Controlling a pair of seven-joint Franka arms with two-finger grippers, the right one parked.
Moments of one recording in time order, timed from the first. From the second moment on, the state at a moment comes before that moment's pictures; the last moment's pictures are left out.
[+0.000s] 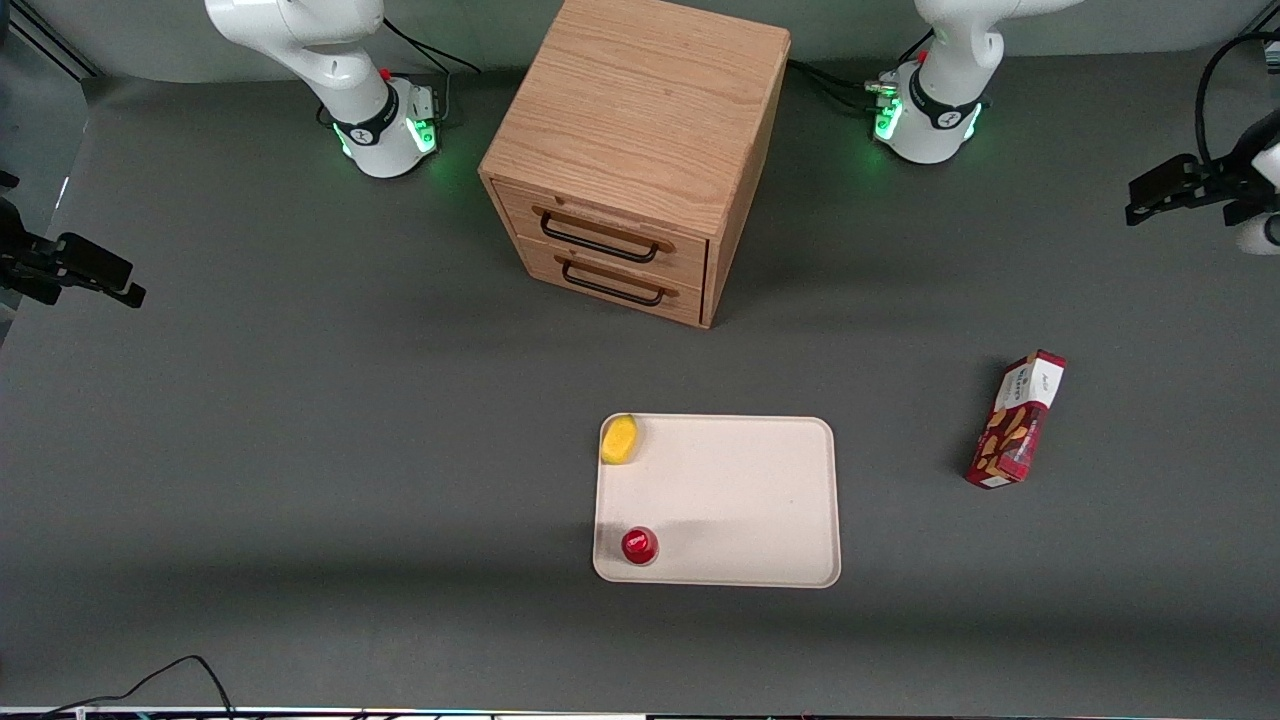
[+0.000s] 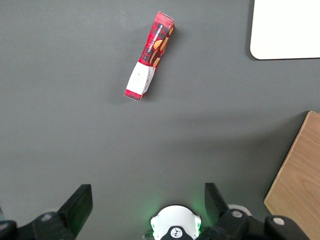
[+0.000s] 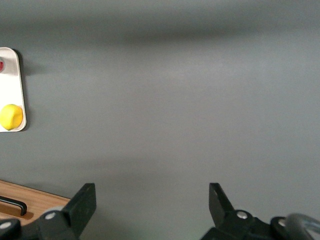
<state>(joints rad) 0.12 -0.08 -0.11 -1.63 0.03 1.39 0.06</state>
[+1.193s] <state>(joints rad) 0.12 0.37 -0.04 -2.01 -0.01 2.33 0.53</state>
